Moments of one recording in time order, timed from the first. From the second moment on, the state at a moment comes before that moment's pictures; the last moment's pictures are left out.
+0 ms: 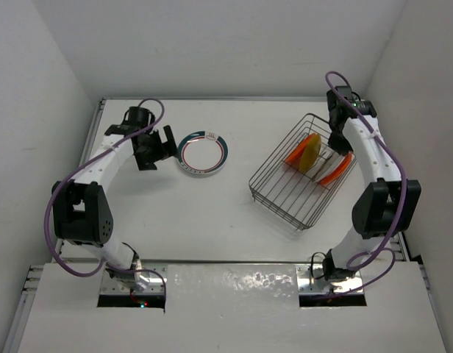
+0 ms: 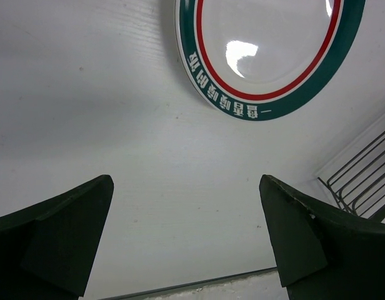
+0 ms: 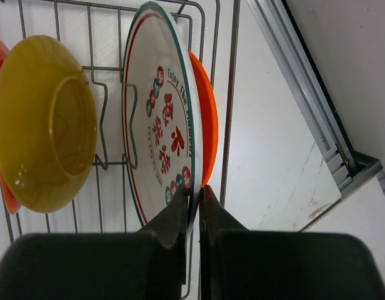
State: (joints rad) left arm -0.09 1.59 1.28 -0.76 0.19 -0.46; right arm 0.03 1.69 1.57 -1.10 0.53 0.49
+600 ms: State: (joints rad) left arm -0.09 1.59 1.40 -0.73 0.34 -0.48; right arm 0.03 1.65 2.07 -1.29 0.58 0.44
